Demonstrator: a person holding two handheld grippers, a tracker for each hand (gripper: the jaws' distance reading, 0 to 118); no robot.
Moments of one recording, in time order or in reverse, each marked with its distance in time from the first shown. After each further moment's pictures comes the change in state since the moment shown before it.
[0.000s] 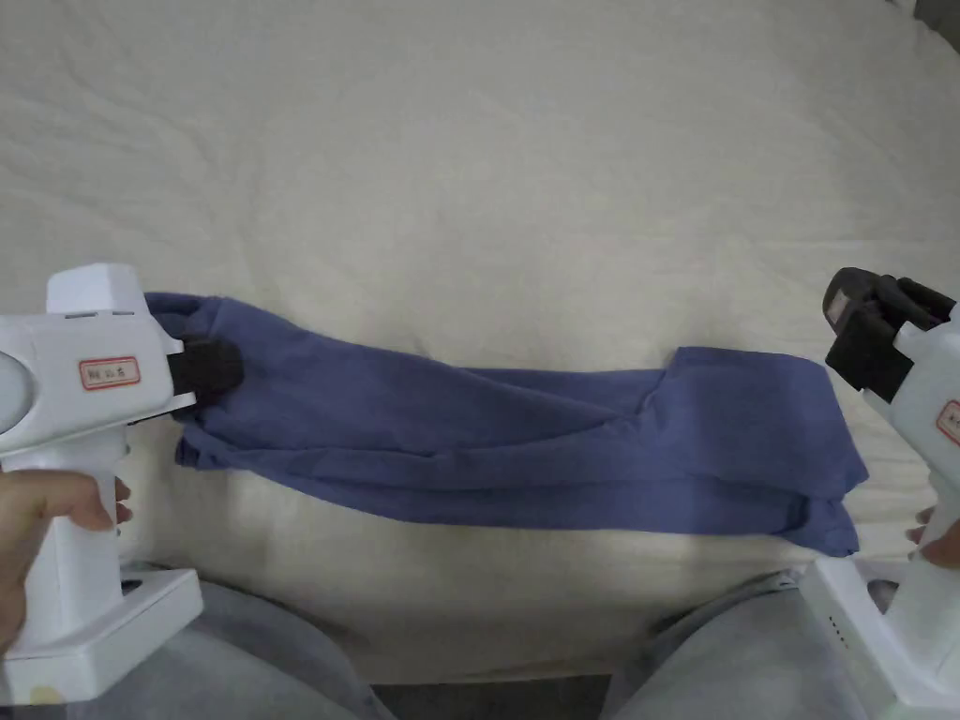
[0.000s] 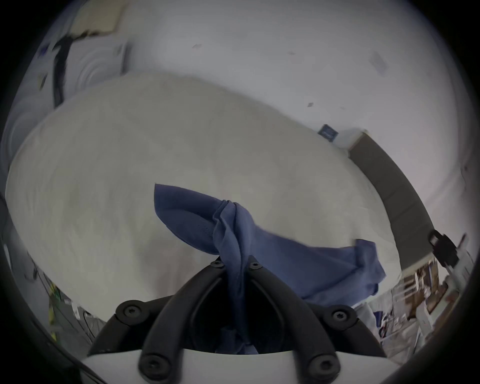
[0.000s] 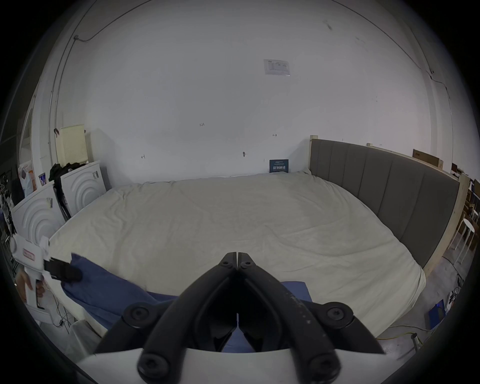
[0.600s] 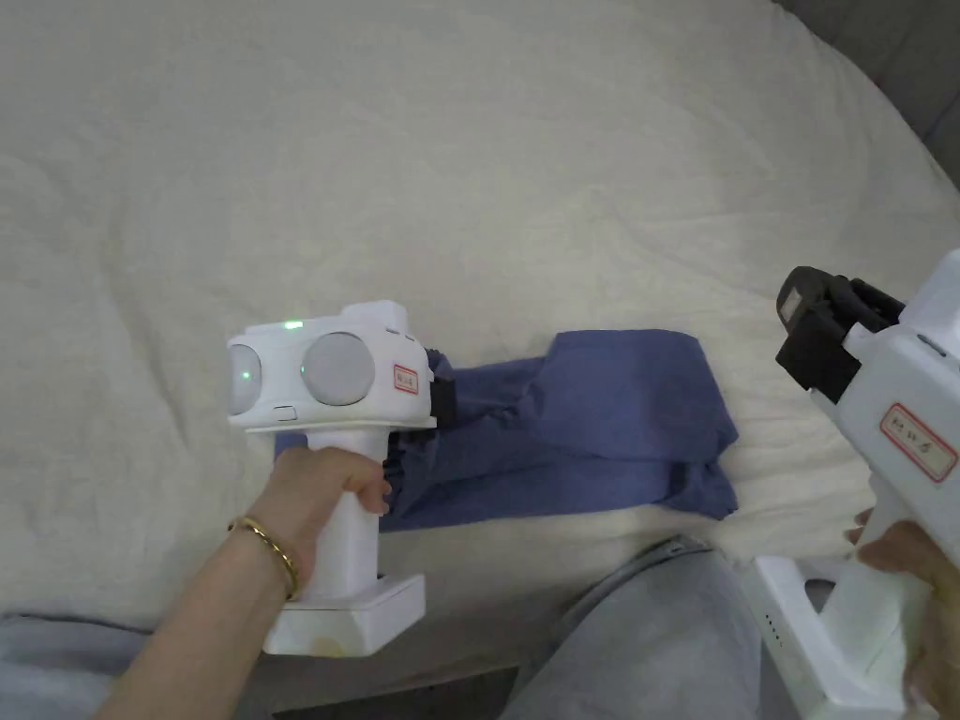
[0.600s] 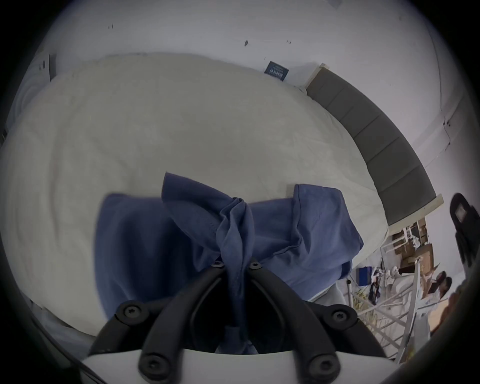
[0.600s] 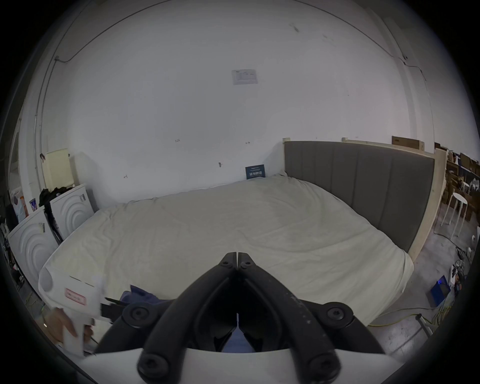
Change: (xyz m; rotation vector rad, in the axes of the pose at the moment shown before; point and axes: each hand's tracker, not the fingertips) left arm 0.211 -0.058 -0.136 -0.299 -0.142 -0.119; right arm 0.062 -0.016 0.044 0.054 -0.084 -0.121
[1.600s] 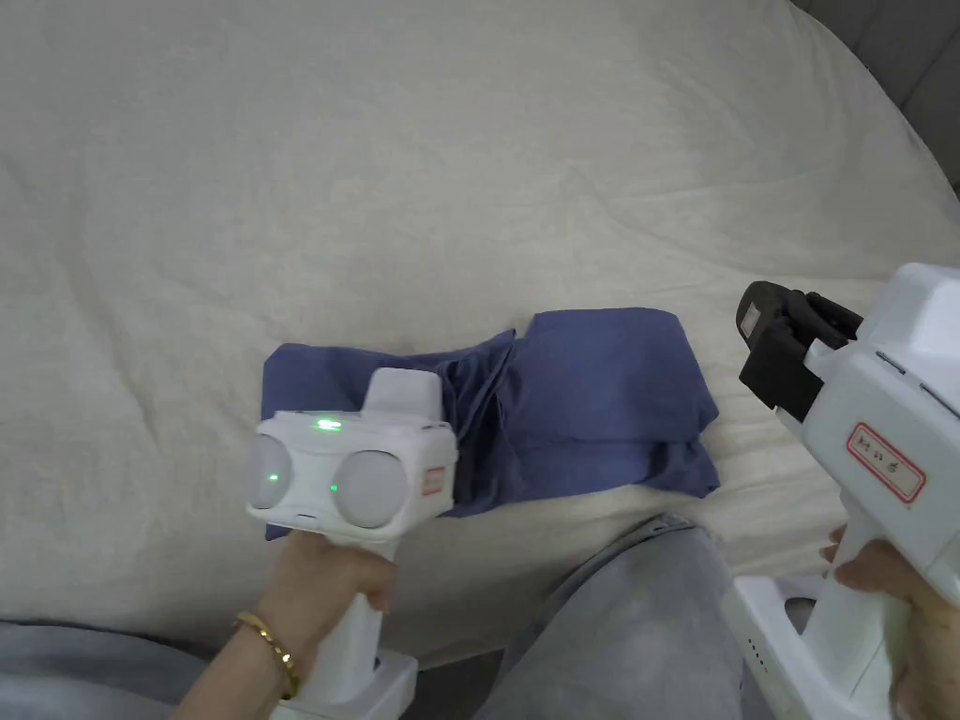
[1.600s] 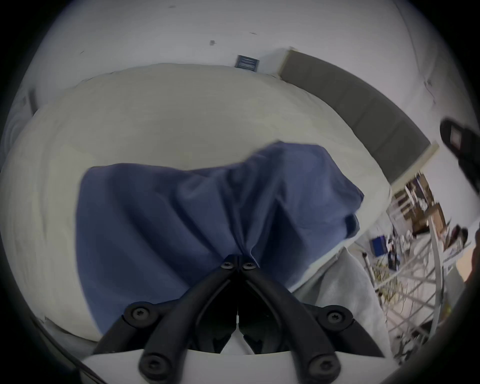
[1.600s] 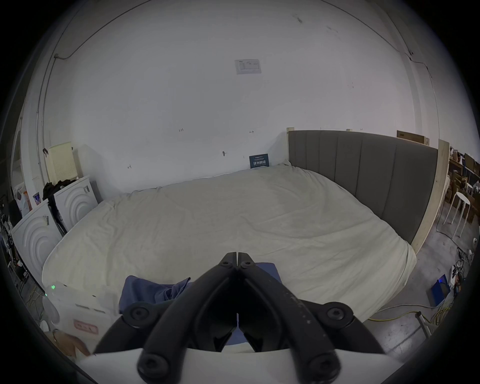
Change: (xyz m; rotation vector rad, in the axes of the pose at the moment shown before) left arm 0.037 -0.069 0.003 0.008 0.000 -0.266; right arm 0.003 -0.016 -0.001 -0.060 0.039 0.017
